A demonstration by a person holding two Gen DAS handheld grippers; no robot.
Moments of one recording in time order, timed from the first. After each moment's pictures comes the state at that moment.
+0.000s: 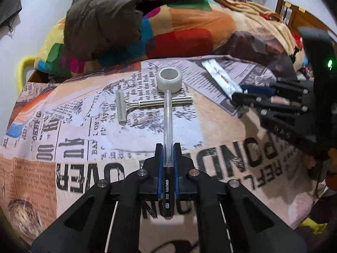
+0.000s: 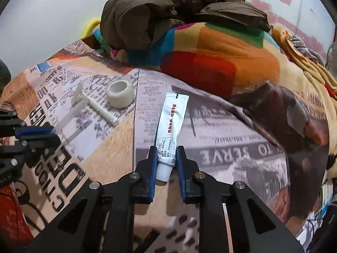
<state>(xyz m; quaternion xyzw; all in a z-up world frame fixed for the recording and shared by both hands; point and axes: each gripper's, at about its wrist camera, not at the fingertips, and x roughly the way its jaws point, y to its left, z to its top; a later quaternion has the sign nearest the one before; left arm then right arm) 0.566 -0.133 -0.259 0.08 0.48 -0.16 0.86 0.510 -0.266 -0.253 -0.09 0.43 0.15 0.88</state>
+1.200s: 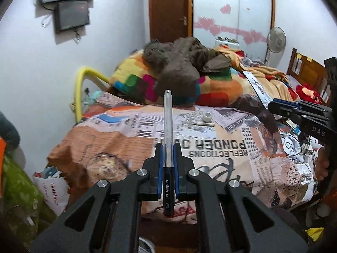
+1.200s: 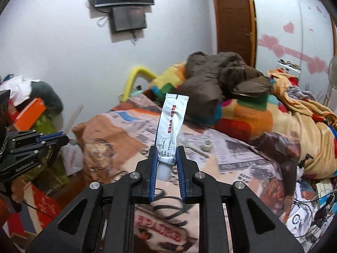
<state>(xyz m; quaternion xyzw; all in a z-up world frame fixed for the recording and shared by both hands) 0.337 0.012 -0.057 0.02 0.34 -0.04 0.94 0.328 -0.177 -0.053 -0.02 0.31 0.26 0.91</state>
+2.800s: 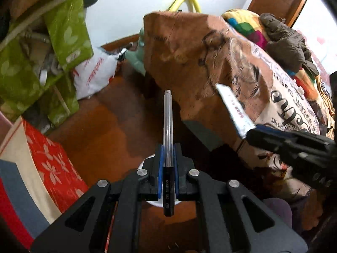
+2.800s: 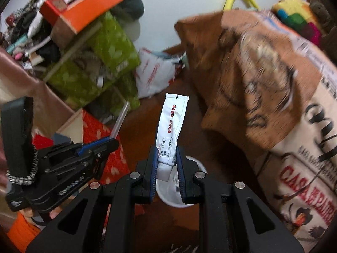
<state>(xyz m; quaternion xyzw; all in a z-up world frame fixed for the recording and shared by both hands) 0.155 0.252 -0.287 -0.22 0.47 0.17 0.84 0.215 0.121 -0.252 -0.11 0.52 0.46 0.71</state>
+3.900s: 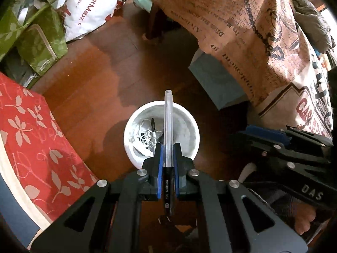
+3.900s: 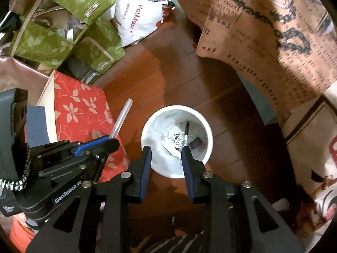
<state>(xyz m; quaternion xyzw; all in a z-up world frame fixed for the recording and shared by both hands) 0.168 0.249 -0.413 -0.29 0.59 0.14 0.74 0.221 0.134 -0.359 -0.16 0.63 0.41 0.64</state>
